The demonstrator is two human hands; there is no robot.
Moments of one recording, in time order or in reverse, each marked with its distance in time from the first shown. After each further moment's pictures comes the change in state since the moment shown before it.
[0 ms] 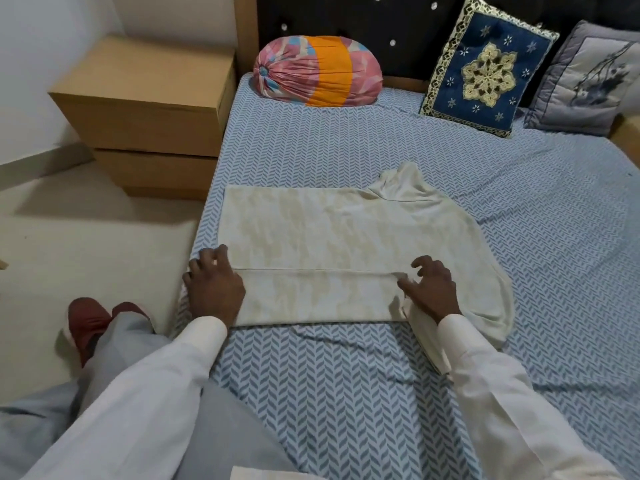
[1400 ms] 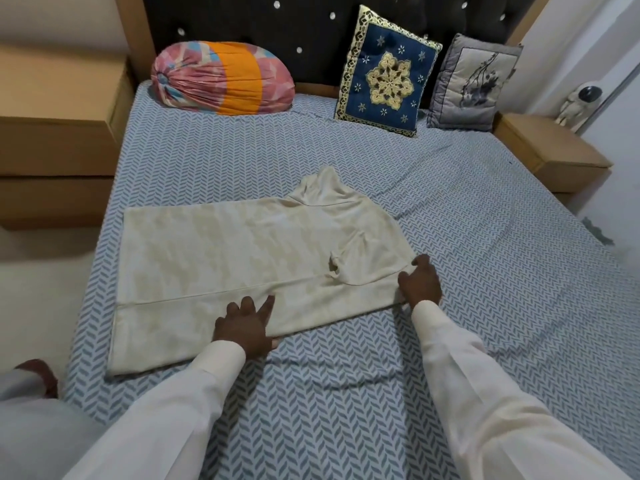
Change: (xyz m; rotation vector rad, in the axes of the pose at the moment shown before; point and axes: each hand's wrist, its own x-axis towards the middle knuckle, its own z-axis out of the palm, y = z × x) left_hand -0.043 0.146 0.044 0.198 -0.715 0.504; right_hand 0.030 0.106 -0.055 0.063 0.265 0.410
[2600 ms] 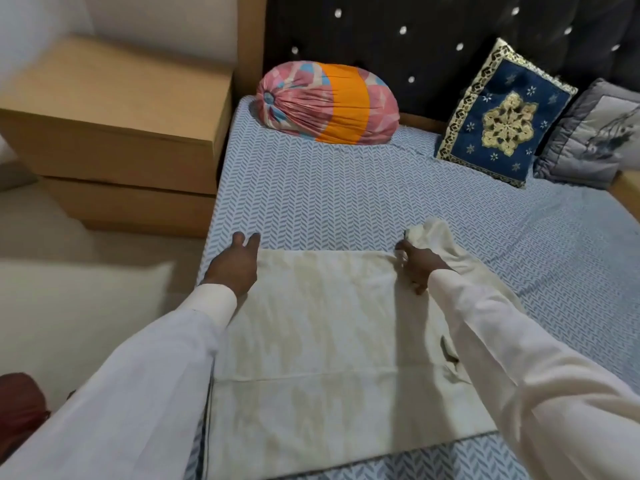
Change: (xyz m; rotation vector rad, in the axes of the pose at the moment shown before) left_hand 0.140 -0.253 -0.136 -0.190 0.338 -0.180; right_hand 0.071 -0.294 0.127 -0.492 -0.500 -0.409
